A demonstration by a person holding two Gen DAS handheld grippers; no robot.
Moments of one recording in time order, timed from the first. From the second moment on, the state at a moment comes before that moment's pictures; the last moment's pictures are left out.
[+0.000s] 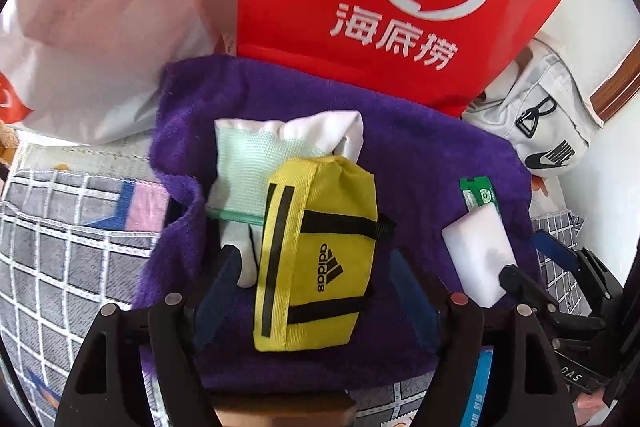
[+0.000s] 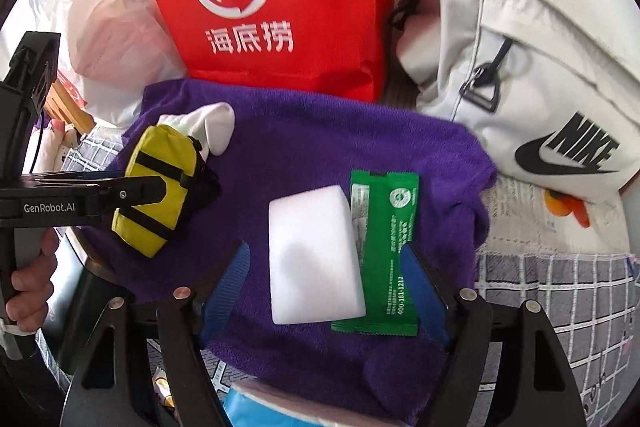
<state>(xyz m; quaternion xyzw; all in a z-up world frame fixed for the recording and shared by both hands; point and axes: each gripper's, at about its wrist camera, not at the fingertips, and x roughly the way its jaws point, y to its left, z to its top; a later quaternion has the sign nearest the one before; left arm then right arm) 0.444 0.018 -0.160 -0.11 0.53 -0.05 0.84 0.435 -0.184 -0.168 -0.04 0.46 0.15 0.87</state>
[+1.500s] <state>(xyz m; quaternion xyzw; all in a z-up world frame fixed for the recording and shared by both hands) 0.158 0.087 -0.140 -0.13 0.48 -0.02 0.87 0.177 -0.173 -0.217 -0.07 0.46 0.18 0.87</state>
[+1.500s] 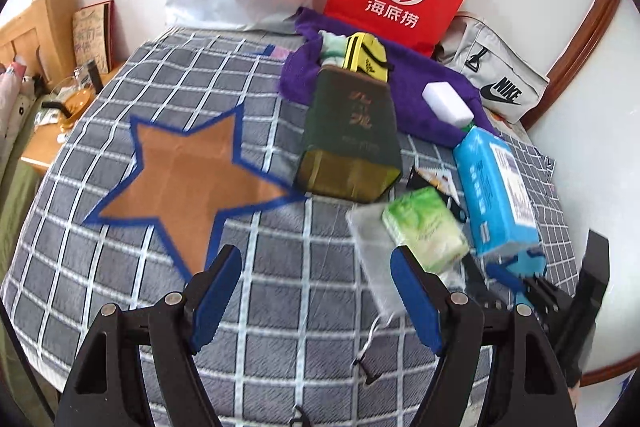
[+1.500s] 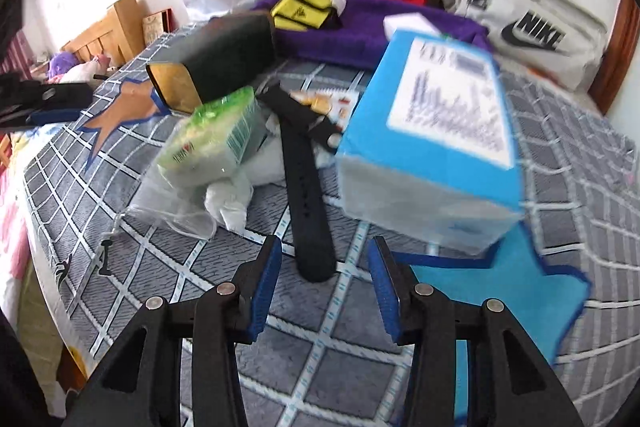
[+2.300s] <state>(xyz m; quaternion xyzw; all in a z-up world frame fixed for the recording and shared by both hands) 0.138 0.073 -0.160 -0.16 0.51 -0.01 0.85 0.087 -0.196 -0.218 -0.08 0.47 0.19 0.86</state>
